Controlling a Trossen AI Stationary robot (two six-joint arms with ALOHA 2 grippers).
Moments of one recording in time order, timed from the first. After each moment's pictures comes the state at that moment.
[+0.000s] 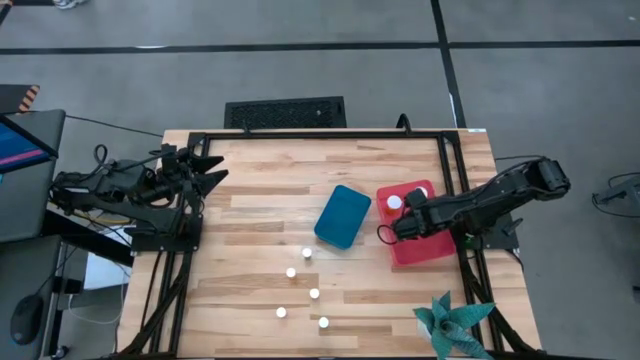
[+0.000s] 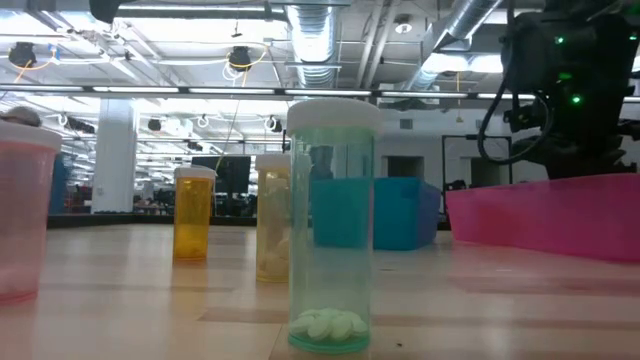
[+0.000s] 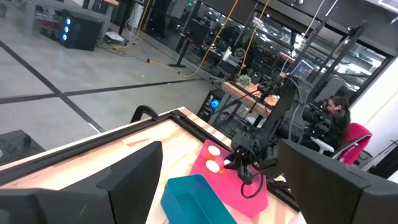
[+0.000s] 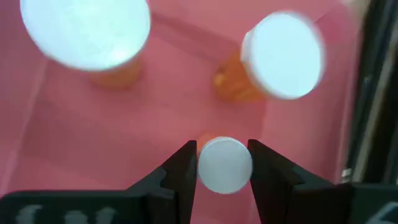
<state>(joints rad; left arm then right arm) -0.20 0.45 0.82 -0.43 -0.61 -0.54 0.19 1.33 0.68 -1.06 0.44 1.33</state>
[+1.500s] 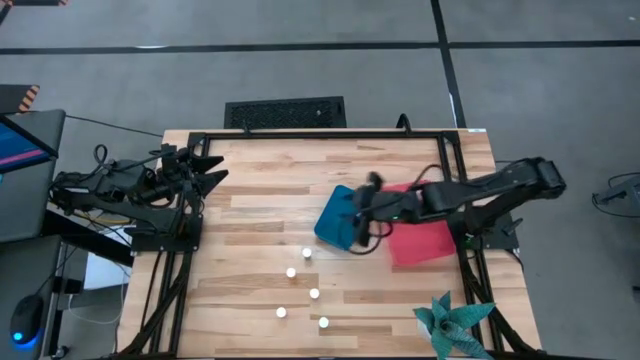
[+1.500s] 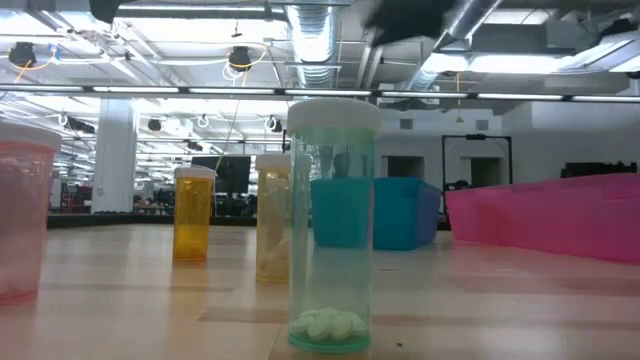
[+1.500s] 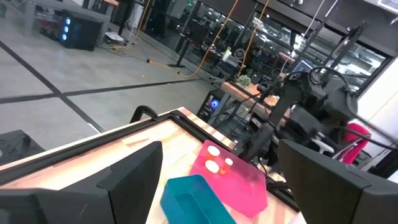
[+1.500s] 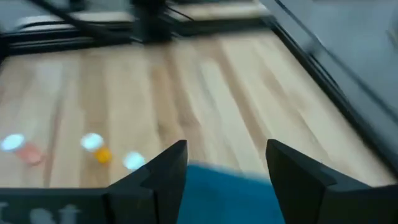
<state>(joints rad) -0.20 0.45 0.82 -0.43 -0.61 -0.54 0.19 1.39 1.15 -0.33 0.43 0.18</state>
